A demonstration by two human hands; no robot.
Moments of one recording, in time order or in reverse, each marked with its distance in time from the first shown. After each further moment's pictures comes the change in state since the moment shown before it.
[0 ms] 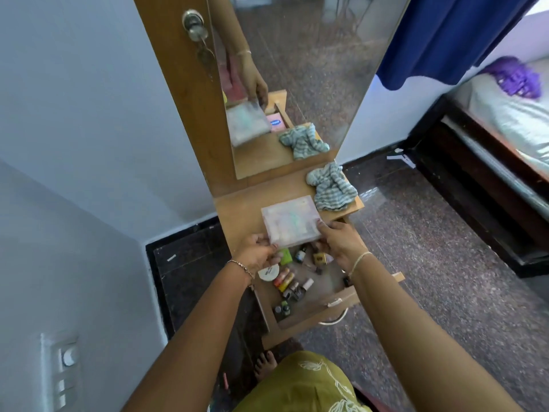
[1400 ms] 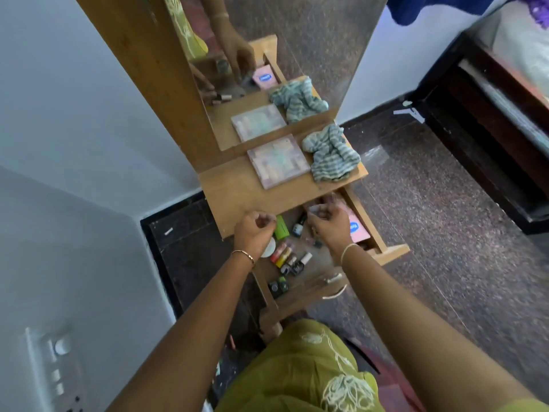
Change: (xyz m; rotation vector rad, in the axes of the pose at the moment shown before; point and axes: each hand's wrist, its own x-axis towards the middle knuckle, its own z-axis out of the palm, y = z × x) left_hand 0.048 -0.043 0.007 0.467 0.253 0.269; right_hand 0.031 0.060 -0.005 -0.245 0.140 -0.160
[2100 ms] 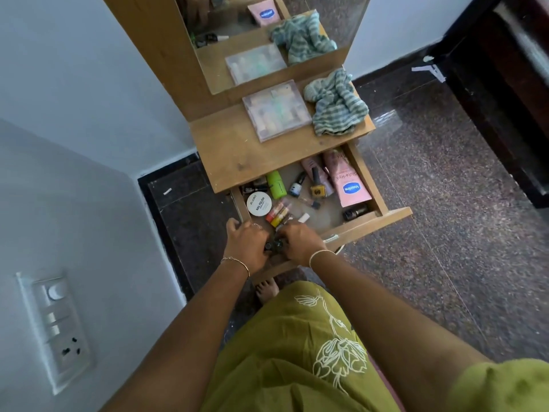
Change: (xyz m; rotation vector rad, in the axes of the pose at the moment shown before) left_hand -0.054 -0.085 0.011 1.258 -0.202 0.435; right_hand -0.052 0.074 0.025 -1.084 -0.580 -0.389
